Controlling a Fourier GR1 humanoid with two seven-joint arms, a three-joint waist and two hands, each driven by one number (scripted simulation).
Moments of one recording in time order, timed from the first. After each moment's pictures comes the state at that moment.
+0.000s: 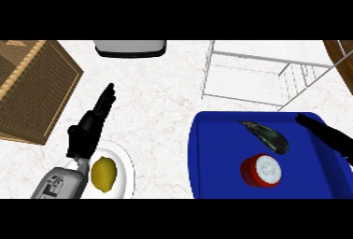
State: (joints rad) left arm -0.18 0.23 -0.21 -1.45 0.03 0.16 0.03; right arm 0.07 -0.78 0.07 -2.13 0.07 0.41 0.46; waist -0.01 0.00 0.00
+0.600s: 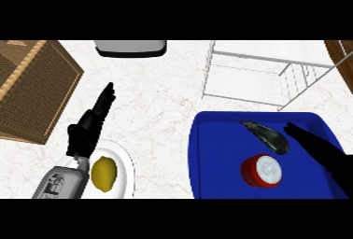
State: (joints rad) left arm -0.18 0.19 -0.16 -1.43 -0.01 0.11 0.01; right arm 0.09 -0.58 0.11 -2.27 0.24 0.48 0.60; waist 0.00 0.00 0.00
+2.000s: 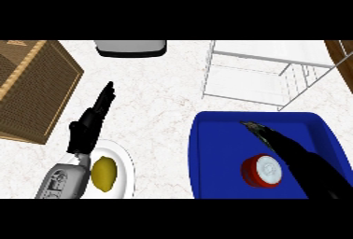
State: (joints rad) left arm -0.20 0.12 -0.06 -1.39 -0.10 0.03 -0.01; right arm 0.11 -0.33 0.20 -2.11 0.63 0.55 0.48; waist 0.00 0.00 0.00
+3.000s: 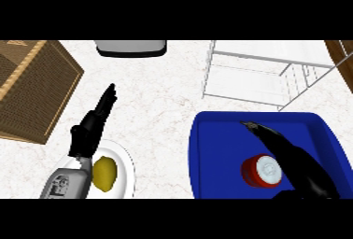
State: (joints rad) left arm -0.17 0.08 -0.05 -1.44 -0.14 0.01 0.02; right arm 0.10 -0.26 0.18 -1.88 0.80 0.48 0.29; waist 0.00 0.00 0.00
